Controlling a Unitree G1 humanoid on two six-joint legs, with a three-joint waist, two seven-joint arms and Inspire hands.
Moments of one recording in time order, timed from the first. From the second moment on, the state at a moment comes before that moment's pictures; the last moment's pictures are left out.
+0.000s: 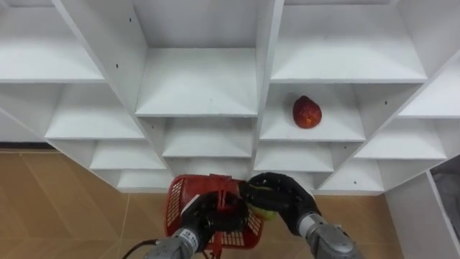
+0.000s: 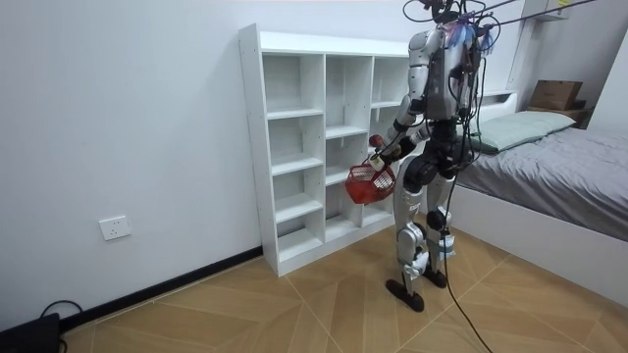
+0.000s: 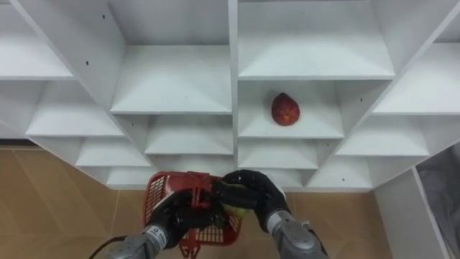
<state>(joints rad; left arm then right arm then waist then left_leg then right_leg) -0.06 0.12 -0.47 0.73 -0.56 -0.04 -0.08 -0.09 -0.17 0.40 0.72 0.46 -0.08 0.08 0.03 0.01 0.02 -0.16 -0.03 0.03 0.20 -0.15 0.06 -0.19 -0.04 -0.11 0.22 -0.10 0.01</state>
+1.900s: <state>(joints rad) -0.07 0.11 -0.45 0.66 -0.75 0.00 -0.05 -0.18 -0.14 0.40 0.81 0.59 -0.07 0.08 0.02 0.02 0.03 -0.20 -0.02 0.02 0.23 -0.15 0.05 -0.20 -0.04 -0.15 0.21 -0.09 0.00</state>
